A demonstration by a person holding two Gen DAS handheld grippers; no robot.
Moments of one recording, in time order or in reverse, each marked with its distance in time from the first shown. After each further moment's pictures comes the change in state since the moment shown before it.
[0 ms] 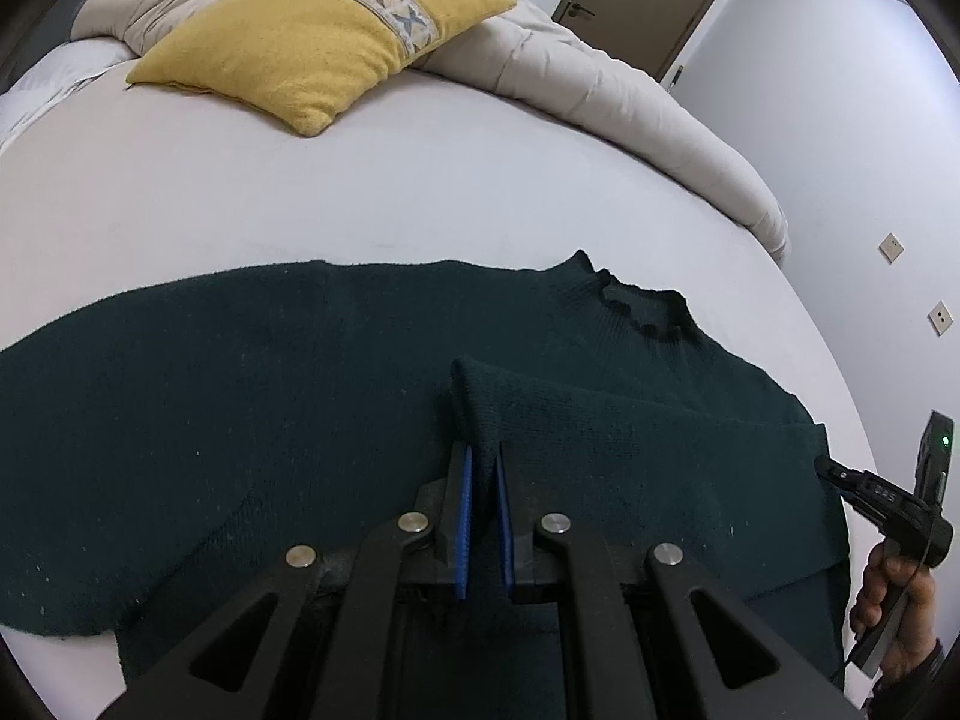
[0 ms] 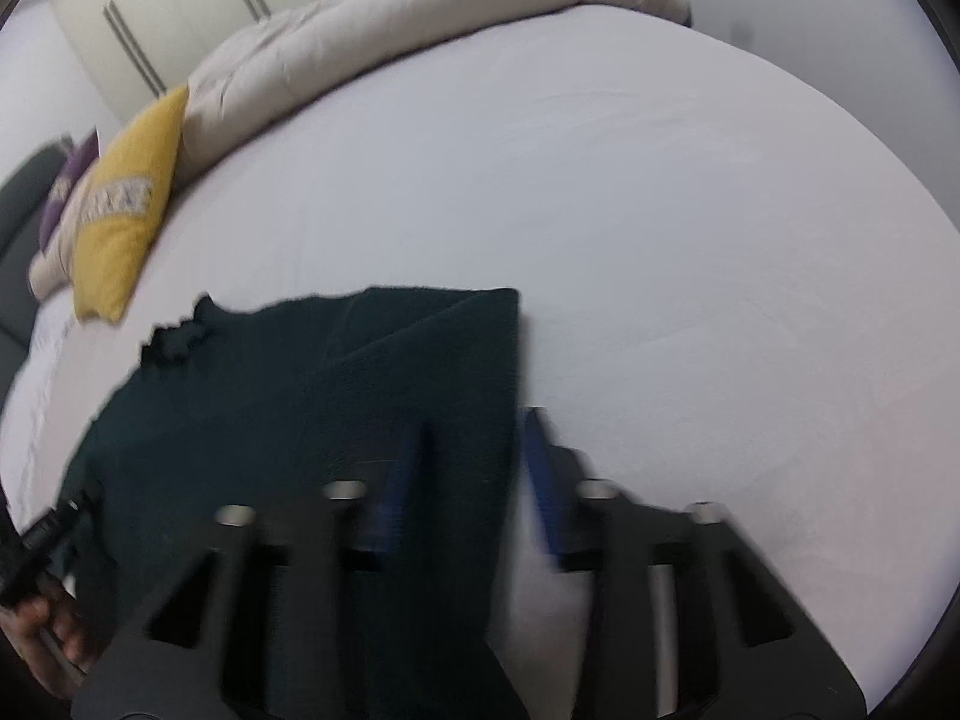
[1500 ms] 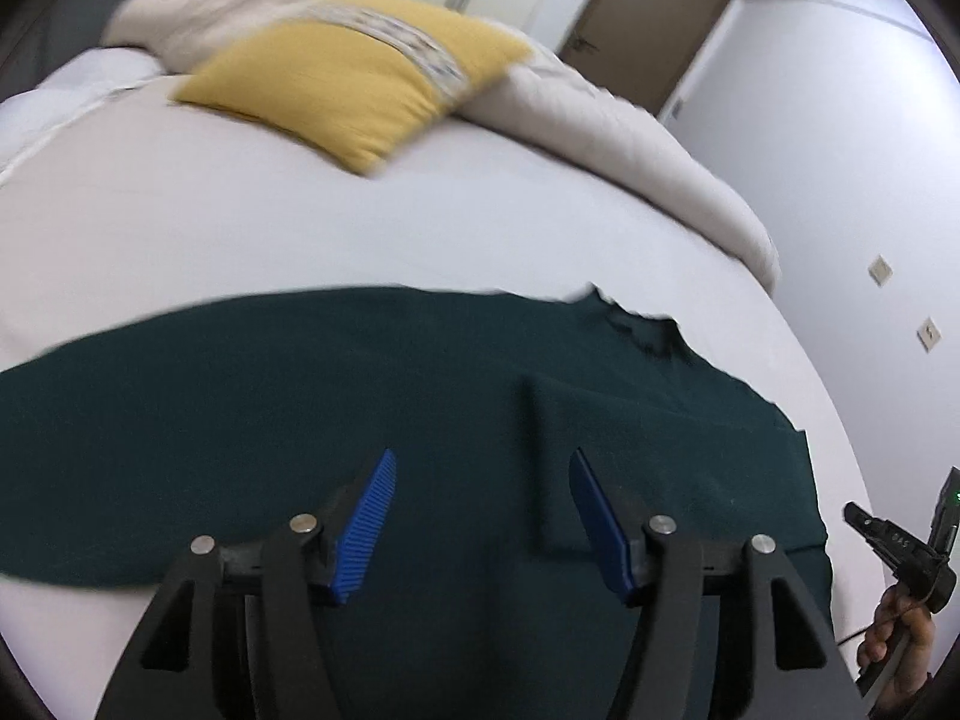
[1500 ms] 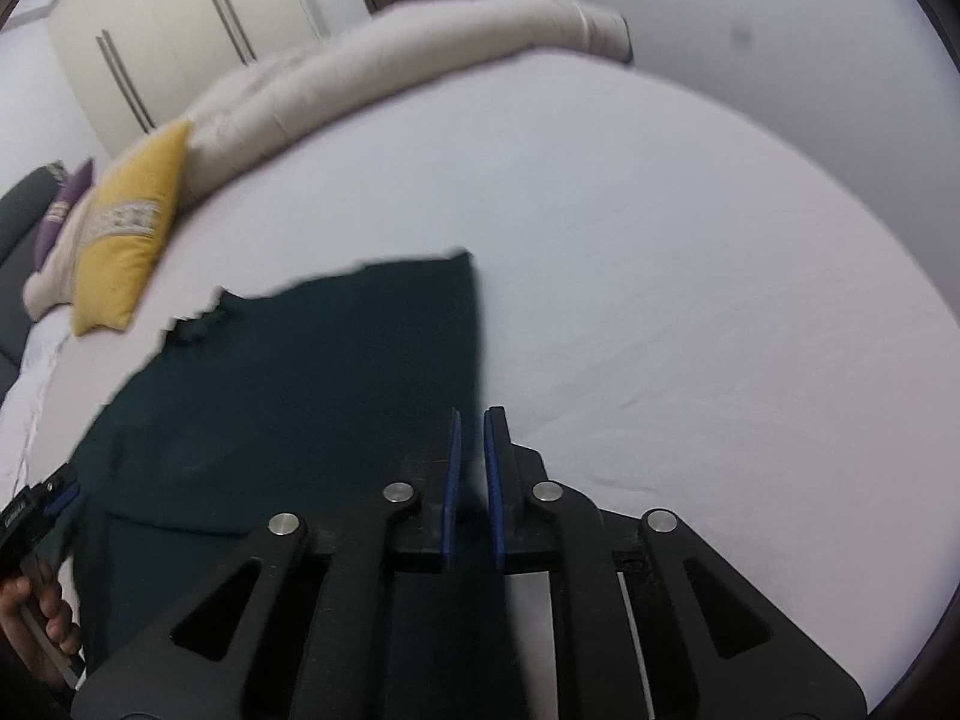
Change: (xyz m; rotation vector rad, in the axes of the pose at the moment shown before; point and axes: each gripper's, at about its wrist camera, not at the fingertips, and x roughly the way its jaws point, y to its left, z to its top) left arm -0.076 0.045 -0.024 -0.041 -0.102 0.006; right arm -0.110 0.018 -0.066 0.024 -0.161 -0.011
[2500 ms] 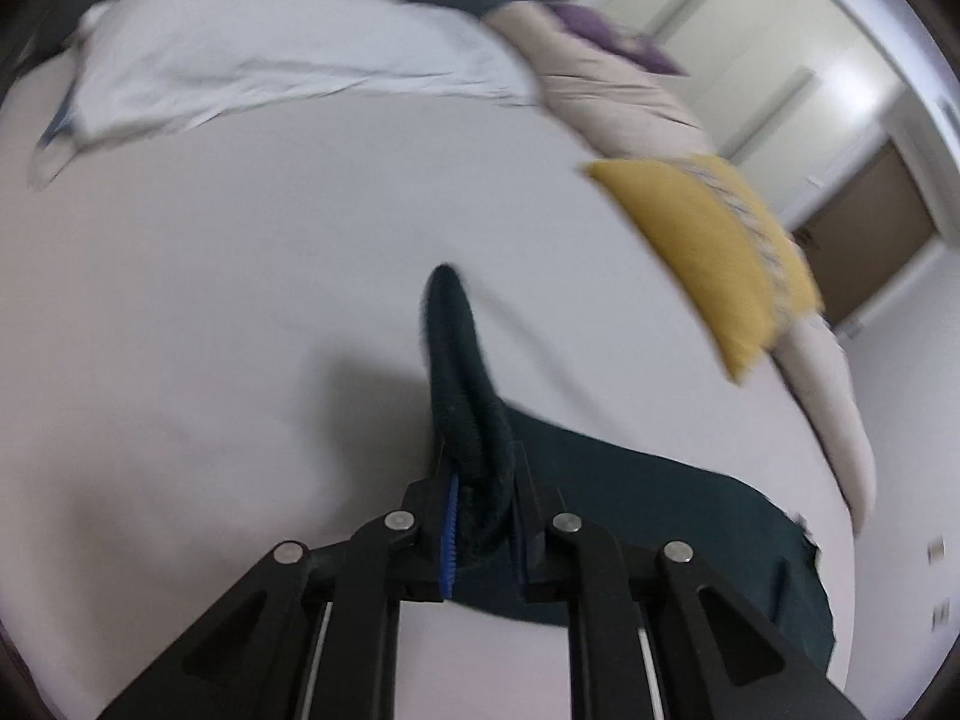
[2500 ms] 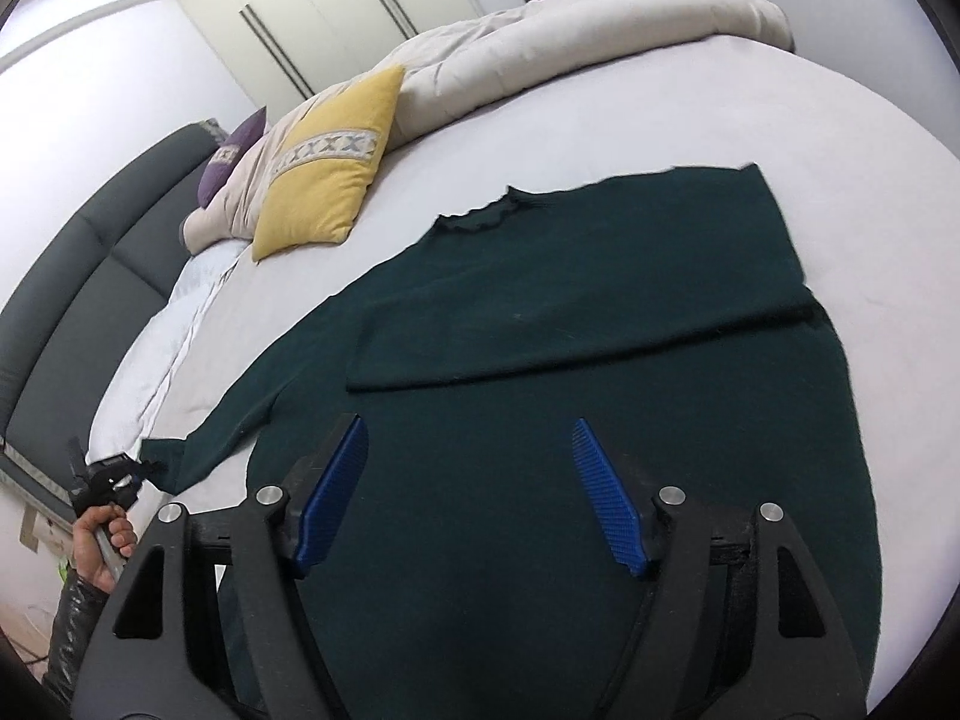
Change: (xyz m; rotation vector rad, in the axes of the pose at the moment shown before) left arm -0.156 0.260 -0.021 -0.477 -0.179 0.236; right arm -0.056 0.121 -0.098 -0.051 0.083 0.341
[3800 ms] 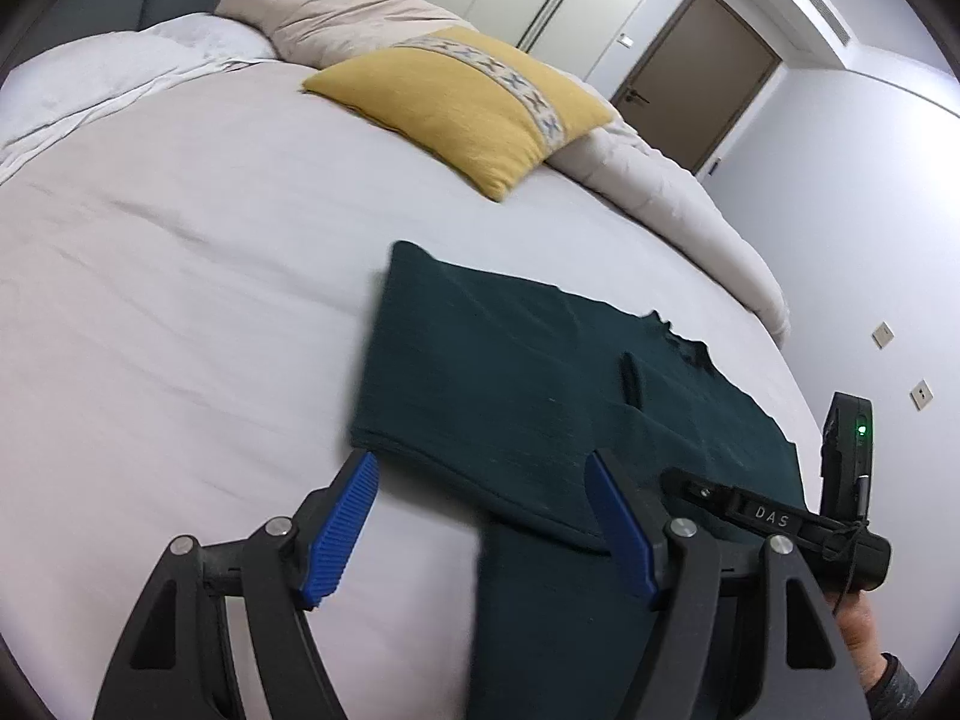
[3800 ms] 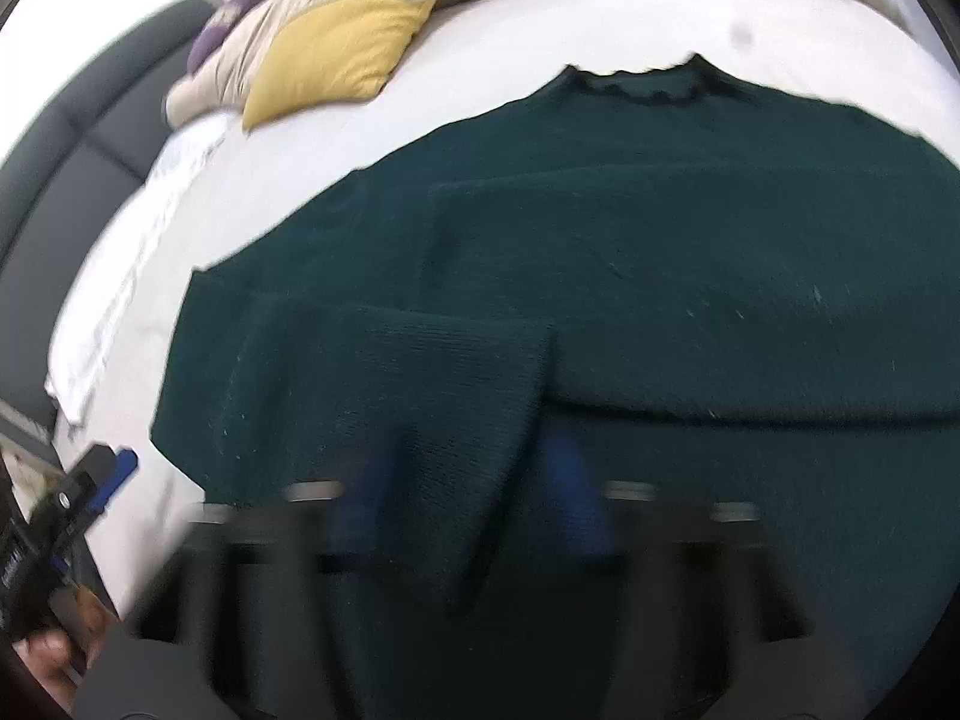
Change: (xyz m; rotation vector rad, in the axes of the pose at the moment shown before) left arm 0.011 -0.148 -0.128 0.336 0.125 -0.228; right arm 0.183 0.098 0.013 -0.152 0.291 -0.041
